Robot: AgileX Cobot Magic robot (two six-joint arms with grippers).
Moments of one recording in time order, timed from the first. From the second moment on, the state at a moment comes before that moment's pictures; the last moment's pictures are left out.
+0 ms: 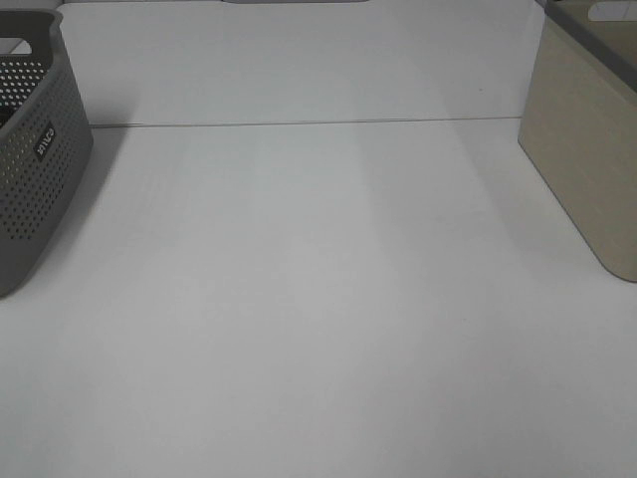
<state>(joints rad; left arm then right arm) 0.01 0.00 -0.50 -0.03 1.05 0.03 -0.01 0.76 -0.59 0.15 1.19 -0.10</state>
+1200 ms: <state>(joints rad) 0.01 0.00 -0.50 -0.03 1.05 0.03 -0.01 -0.01 -0.50 0.08 1.07 -0.10</state>
